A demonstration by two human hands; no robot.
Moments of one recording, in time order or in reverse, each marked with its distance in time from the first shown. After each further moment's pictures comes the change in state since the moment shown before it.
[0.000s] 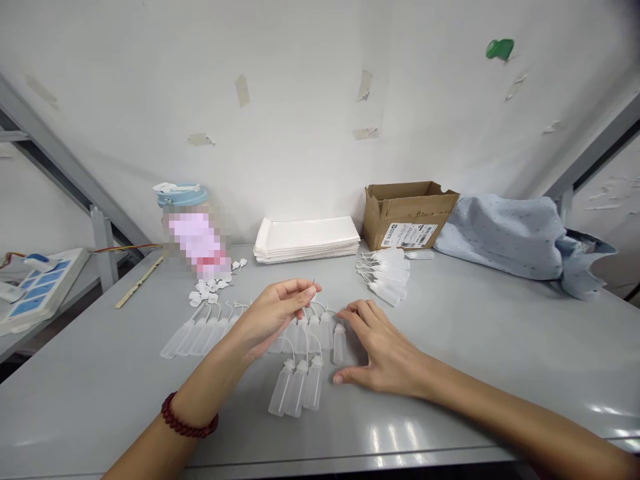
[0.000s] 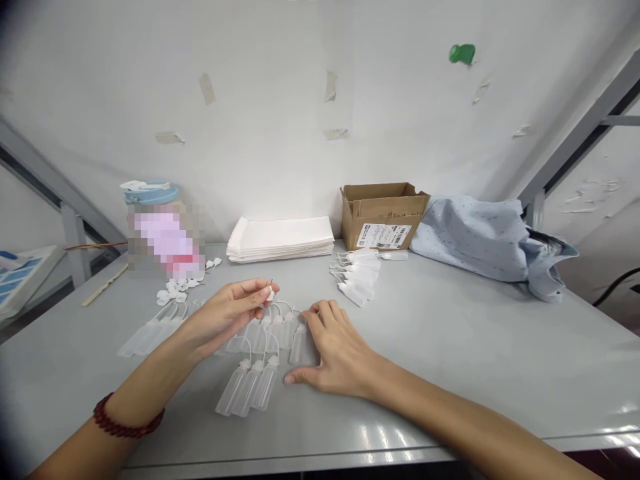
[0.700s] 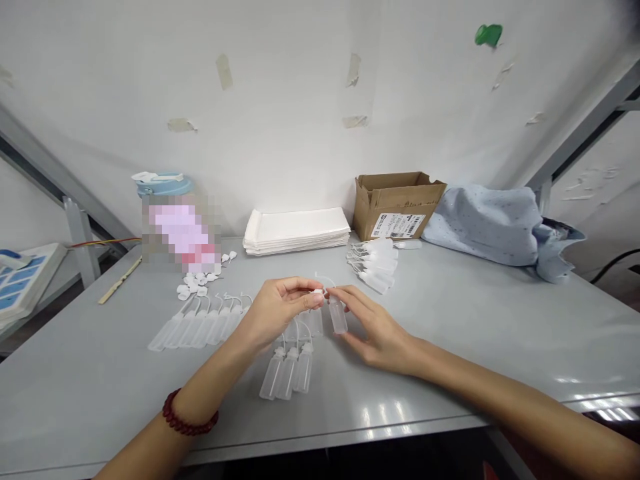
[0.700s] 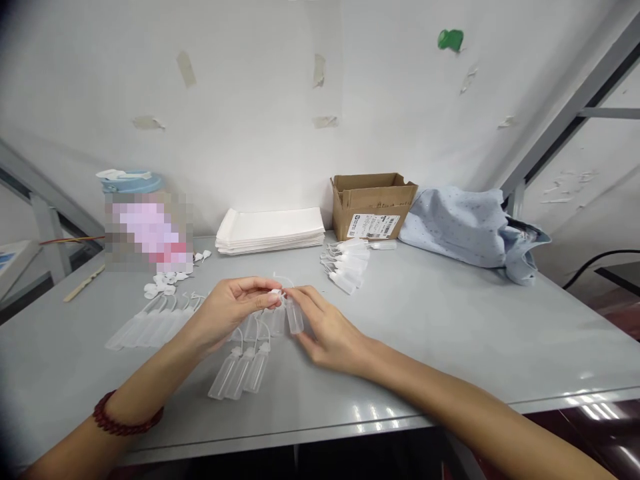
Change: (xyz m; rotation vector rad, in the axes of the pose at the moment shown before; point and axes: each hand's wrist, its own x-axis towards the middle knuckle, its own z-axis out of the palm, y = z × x) left_hand -0.002 -0.007 0.019 0.057 0.019 0.028; right_hand -0.002 0.008 -0.002 0.202 0.195 -0.278
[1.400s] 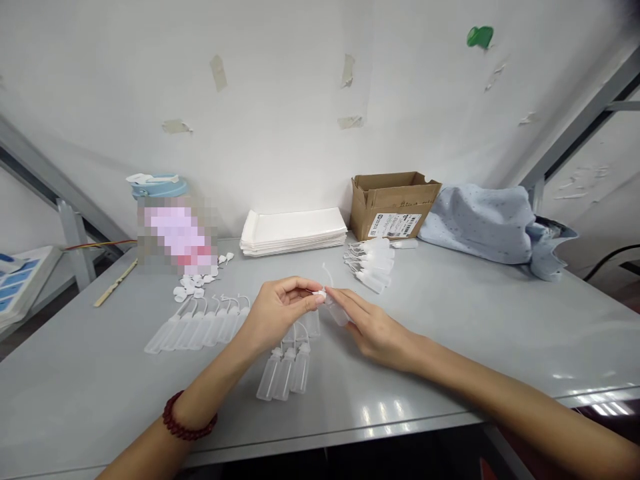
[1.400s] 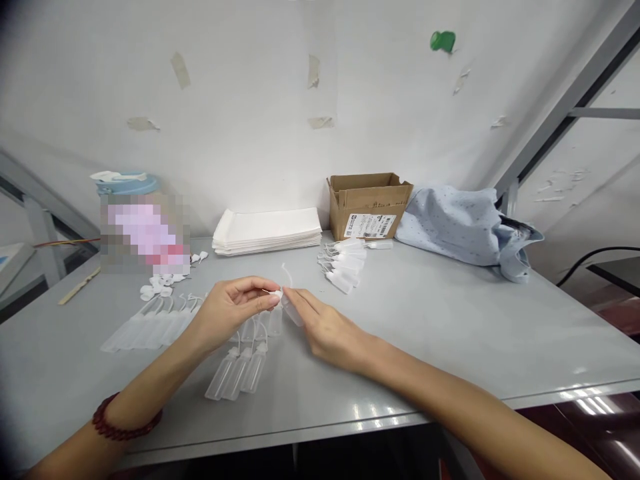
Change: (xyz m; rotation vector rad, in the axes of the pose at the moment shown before) left_hand -0.005 0.010 0.011 0.163 0.062 0.104; right_hand -0.004 0.010 0.001 -0.143 -0.036 -0.073
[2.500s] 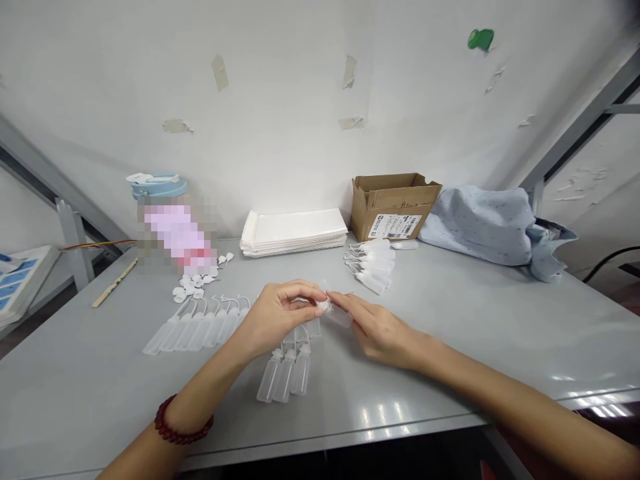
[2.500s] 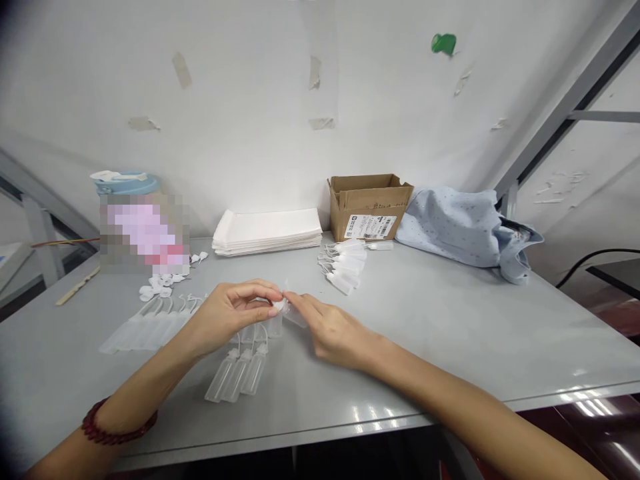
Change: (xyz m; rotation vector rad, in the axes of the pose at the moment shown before) left_hand 0.000 -0.007 -0.008 0.006 -0.178 0.080; right_hand -0.004 0.004 -0.003 -0.068 0.001 -0.045
